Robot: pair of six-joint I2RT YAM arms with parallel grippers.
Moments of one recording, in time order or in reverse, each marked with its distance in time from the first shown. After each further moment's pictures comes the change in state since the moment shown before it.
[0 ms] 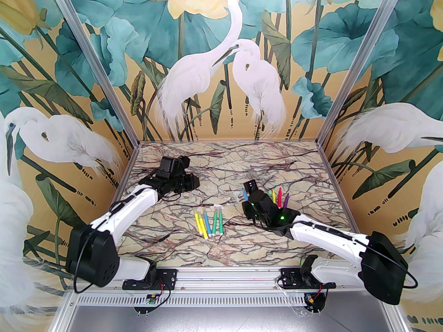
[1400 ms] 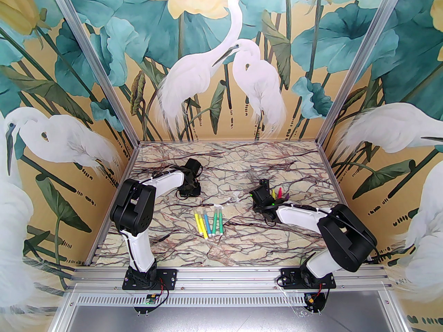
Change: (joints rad) left arm -0.063 0.468 0.213 -0.198 -0.355 0.082; right arm -0.182 0.315 0.029 0.001 0.095 0.174
